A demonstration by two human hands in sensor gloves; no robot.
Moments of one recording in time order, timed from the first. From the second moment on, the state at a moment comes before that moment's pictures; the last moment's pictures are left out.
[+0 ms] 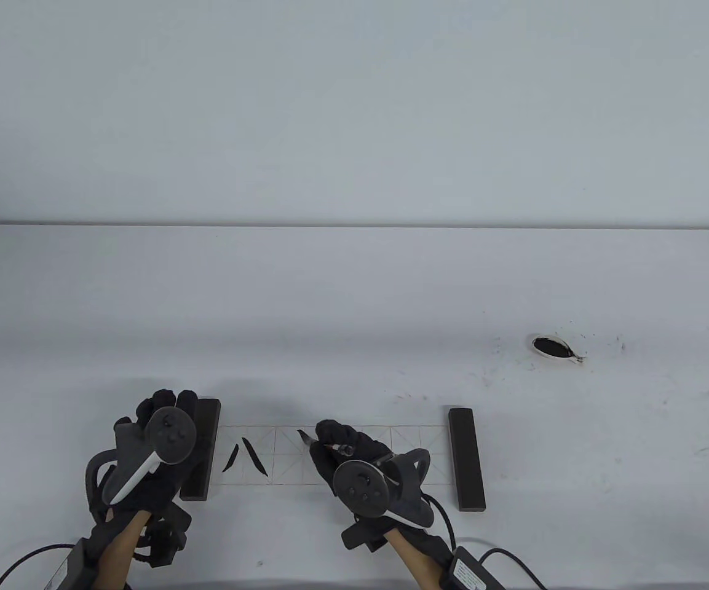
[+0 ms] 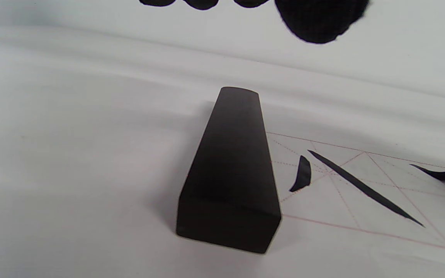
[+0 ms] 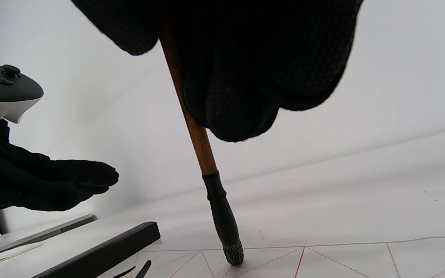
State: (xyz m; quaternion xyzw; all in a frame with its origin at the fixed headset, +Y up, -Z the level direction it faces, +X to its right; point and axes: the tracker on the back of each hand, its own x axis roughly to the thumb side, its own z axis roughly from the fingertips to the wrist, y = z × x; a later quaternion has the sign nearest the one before) left_hand -0.280 -0.709 -0.290 -0.12 0.07 0.08 0.99; right_hand 0.014 -0.685 -0.267 0.23 -0.15 0.94 0.19
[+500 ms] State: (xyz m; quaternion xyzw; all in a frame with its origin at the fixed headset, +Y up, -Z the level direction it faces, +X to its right) left_hand -0.279 -0.709 -0.290 -0.12 0.07 0.08 0.99; right_hand 0.012 -0.687 -0.268 0.26 -0.11 0.92 0.26
